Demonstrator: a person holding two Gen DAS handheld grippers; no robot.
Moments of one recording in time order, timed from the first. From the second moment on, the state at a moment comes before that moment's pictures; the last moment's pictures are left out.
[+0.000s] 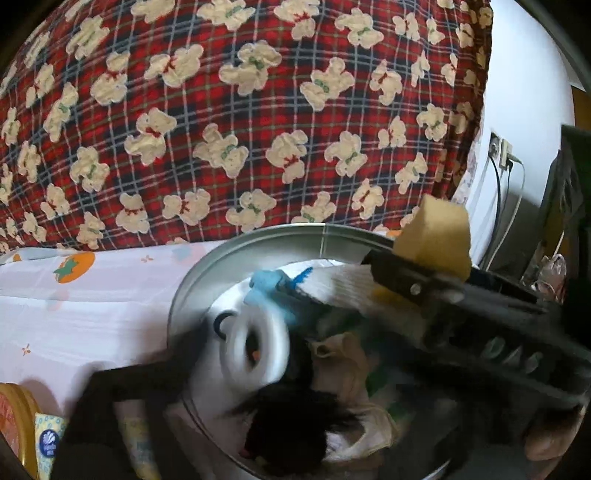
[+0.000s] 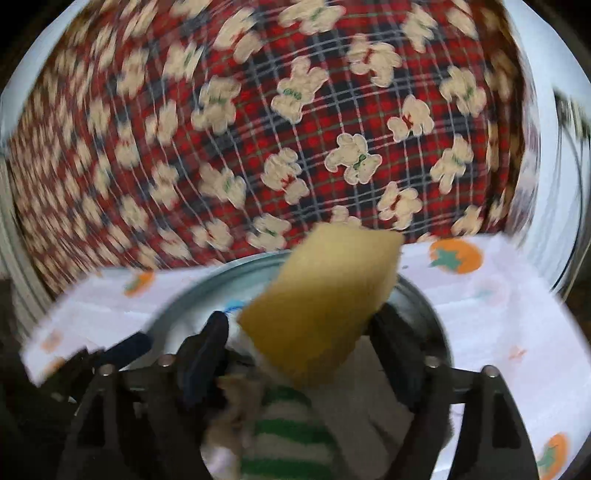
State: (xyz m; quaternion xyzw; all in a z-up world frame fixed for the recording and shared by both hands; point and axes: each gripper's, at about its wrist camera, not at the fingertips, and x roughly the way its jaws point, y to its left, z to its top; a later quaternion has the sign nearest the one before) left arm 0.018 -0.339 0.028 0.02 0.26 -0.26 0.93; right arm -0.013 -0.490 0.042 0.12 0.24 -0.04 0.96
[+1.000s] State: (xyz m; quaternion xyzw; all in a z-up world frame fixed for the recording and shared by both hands) left arm -0.050 -0.308 0.032 0.06 0.12 -0.23 0.96; right arm -0.126 -0.450 0.047 0.08 0.03 -0.24 0.97
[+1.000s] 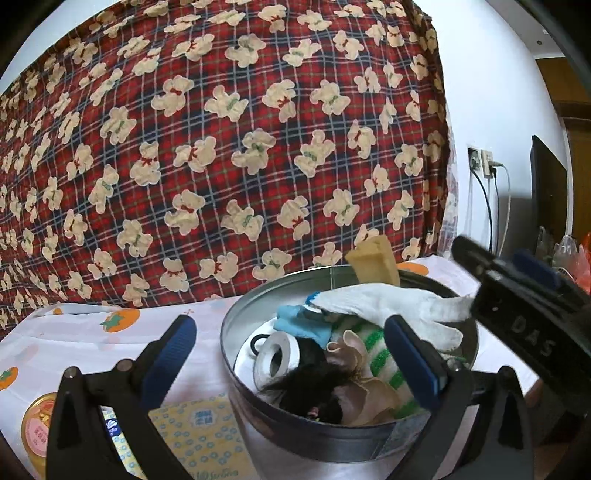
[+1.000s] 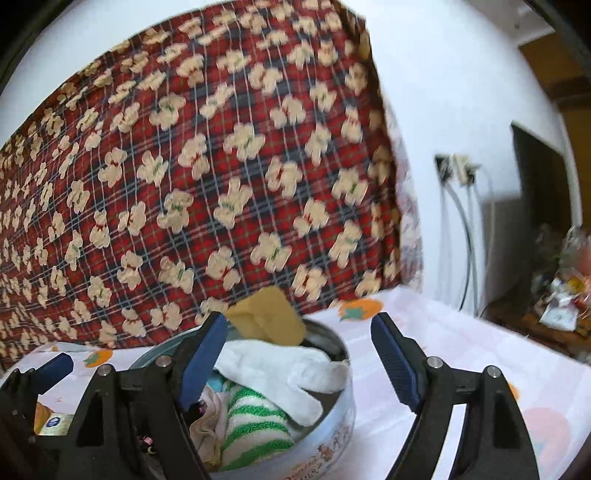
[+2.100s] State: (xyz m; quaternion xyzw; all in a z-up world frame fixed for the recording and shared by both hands) left arm -0.058 -0.278 0.030 0.01 0.12 -0.22 0.97; right arm -0.176 -0.408 0.053 0.03 -0.04 -0.30 0.95
